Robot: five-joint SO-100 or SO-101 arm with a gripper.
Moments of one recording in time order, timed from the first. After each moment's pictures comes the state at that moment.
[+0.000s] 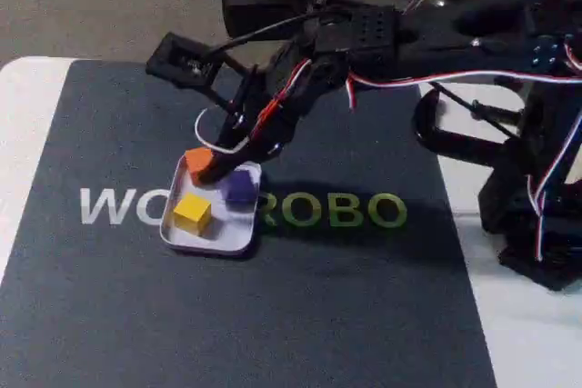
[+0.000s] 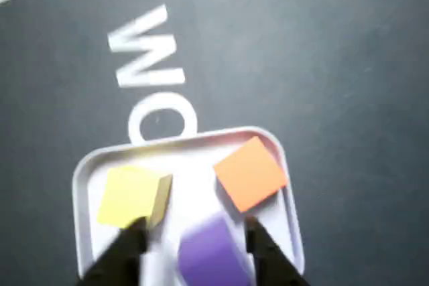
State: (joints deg) arm 19.9 79.3 101.7 34.7 -90.7
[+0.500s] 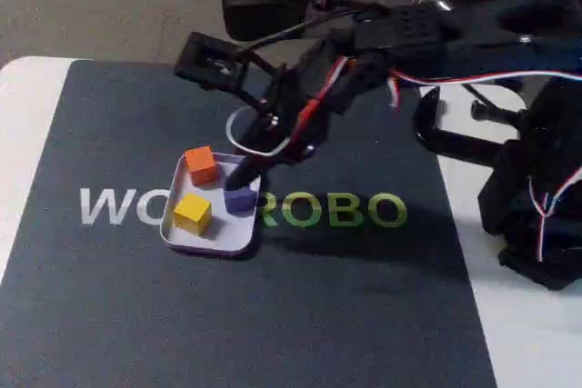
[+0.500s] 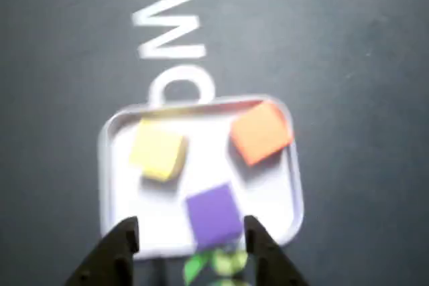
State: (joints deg) arm 17.3 95.2 116.9 34.7 -93.3
